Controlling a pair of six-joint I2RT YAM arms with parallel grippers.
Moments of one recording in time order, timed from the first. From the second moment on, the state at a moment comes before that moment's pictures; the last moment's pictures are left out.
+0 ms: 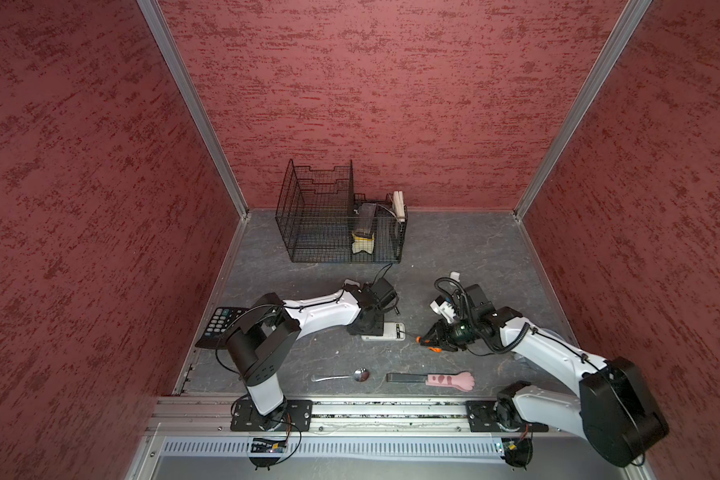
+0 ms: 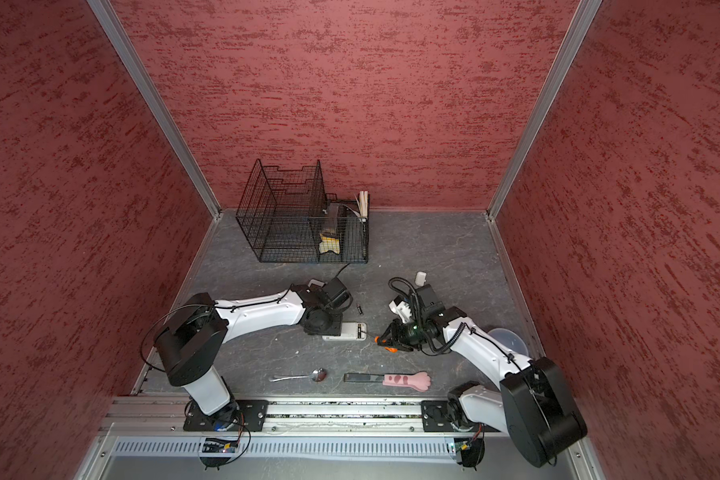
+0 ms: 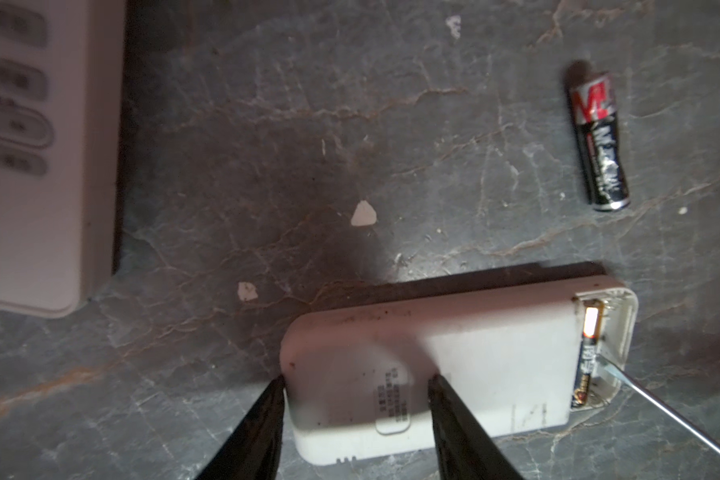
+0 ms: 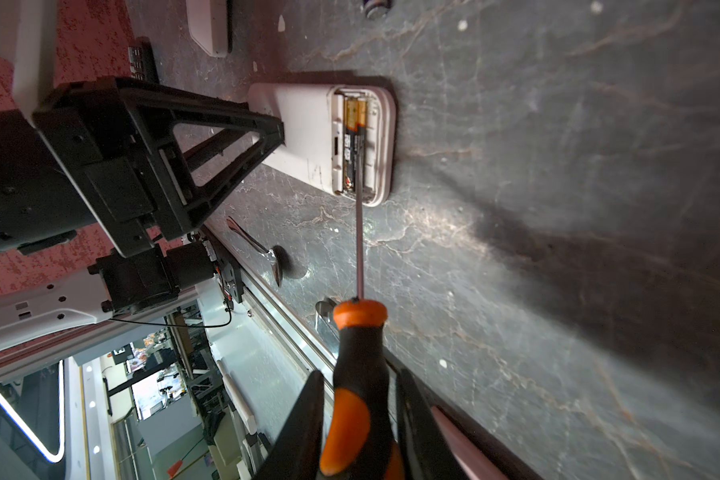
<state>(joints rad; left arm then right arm) -0.86 1.73 1.06 -0.69 -0.05 -0.78 0.41 1.19 0.56 -0.52 -0.75 0.52</state>
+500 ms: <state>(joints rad) -0.83 1.67 1.06 -0.71 -0.07 -0.77 0.41 1.17 0.55 -0.50 -0.72 0.55</state>
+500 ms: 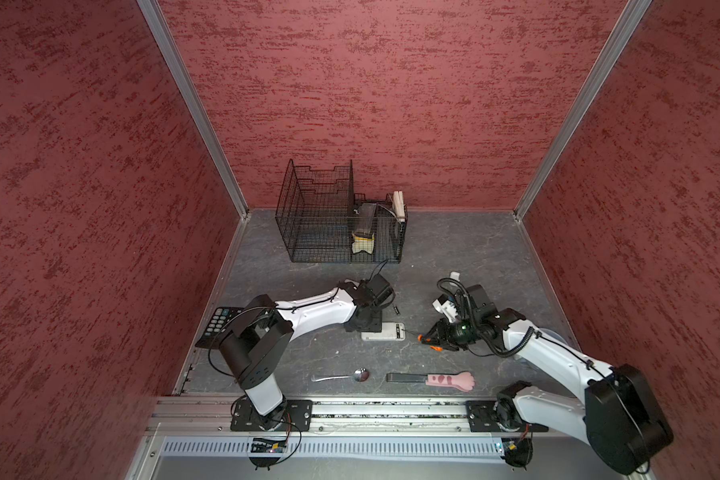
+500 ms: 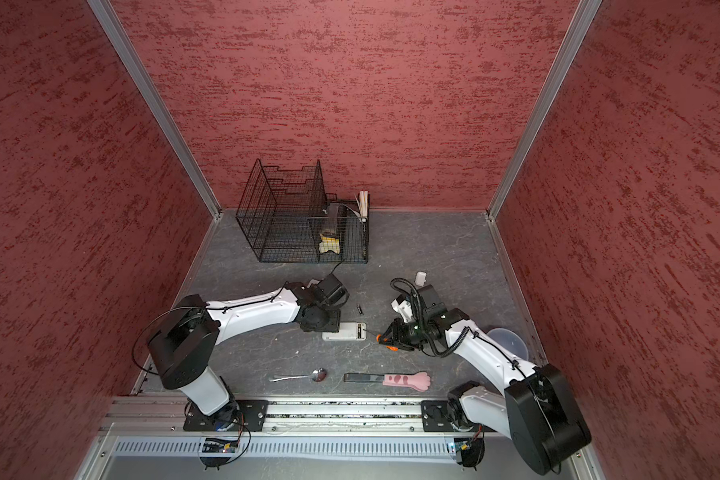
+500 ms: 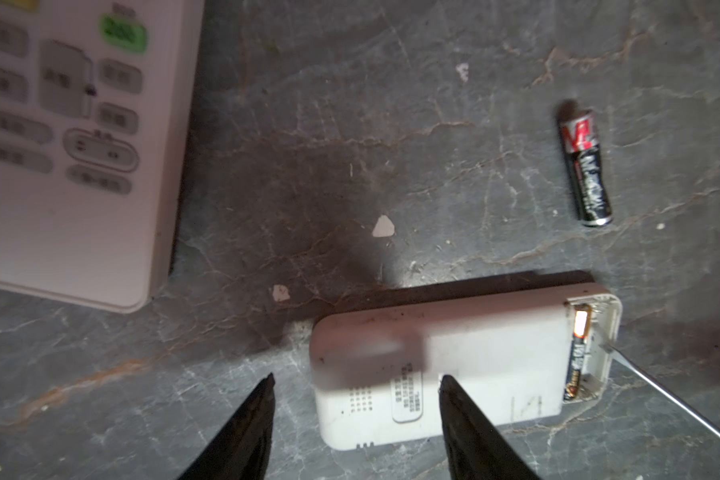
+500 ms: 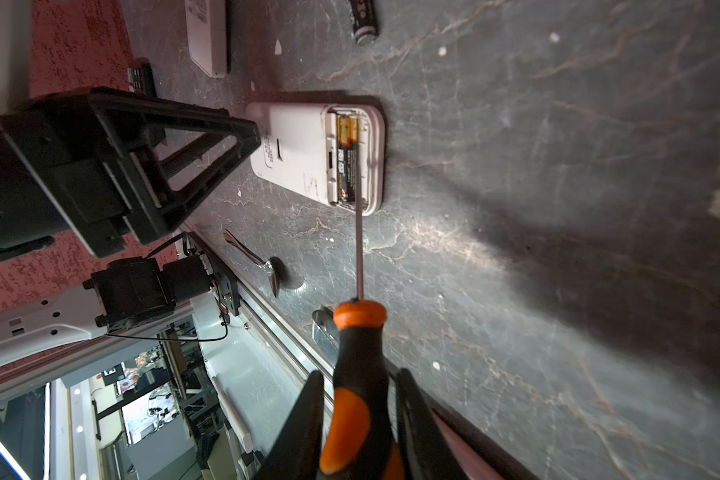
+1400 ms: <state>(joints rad) -0.81 1.65 0.98 -0.67 -0.03 -0.77 0.50 1.22 0.54 -0.44 -0.74 0.60</state>
